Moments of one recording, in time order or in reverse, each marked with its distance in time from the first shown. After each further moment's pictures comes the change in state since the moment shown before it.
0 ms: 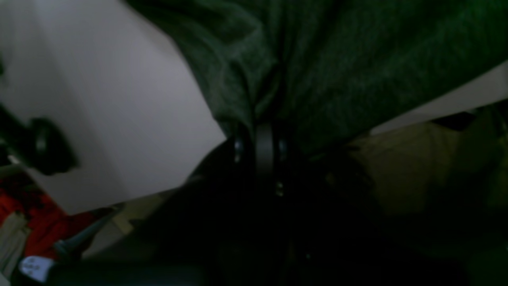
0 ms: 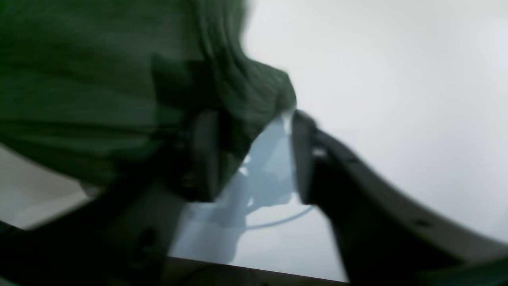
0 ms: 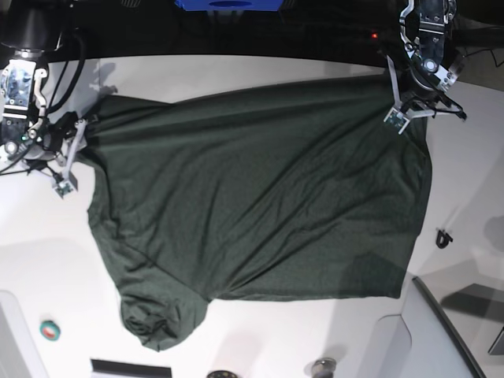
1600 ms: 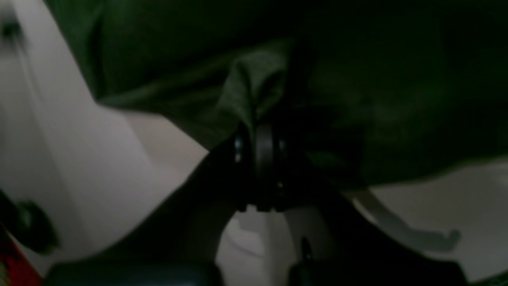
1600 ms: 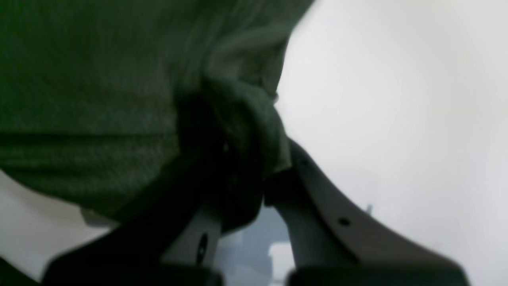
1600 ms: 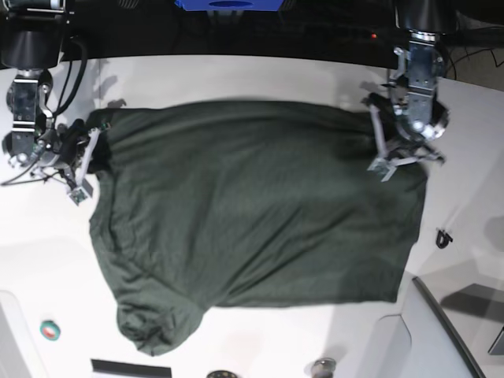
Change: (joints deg) left arm -18.7 0.5 2.1 -23.0 0.2 0.2 -10.3; right arm 4.7 1.8 -4.3 -13.6 0.3 2.7 14.2
